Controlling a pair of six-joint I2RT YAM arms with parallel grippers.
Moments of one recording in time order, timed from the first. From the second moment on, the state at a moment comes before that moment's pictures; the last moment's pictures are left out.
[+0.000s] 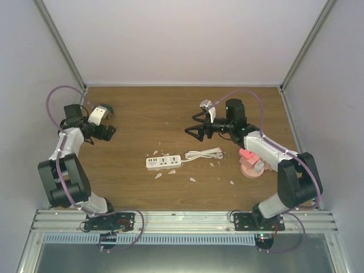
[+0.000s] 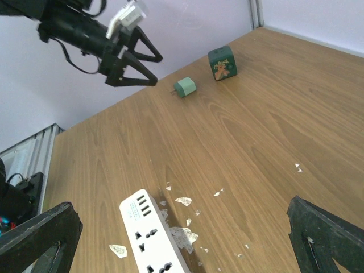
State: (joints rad) left arm 0.37 1.57 1.06 -0.47 0.45 0.59; right arm 0.38 1.53 0.98 0.13 -0.87 0.01
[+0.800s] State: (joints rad) left arm 0.26 1.13 0.80 -0.57 0.71 0.57; right arm 0.44 1.64 1.24 -0.58 -0.68 -0.76
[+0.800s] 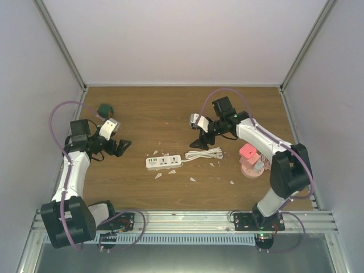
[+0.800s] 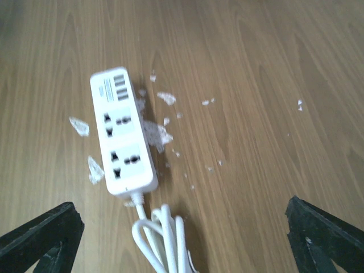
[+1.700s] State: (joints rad) left arm 0.26 1.13 0.78 -0.57 0.77 0.57; right arm 0.60 1.90 1.26 -0.72 -0.24 -1.08
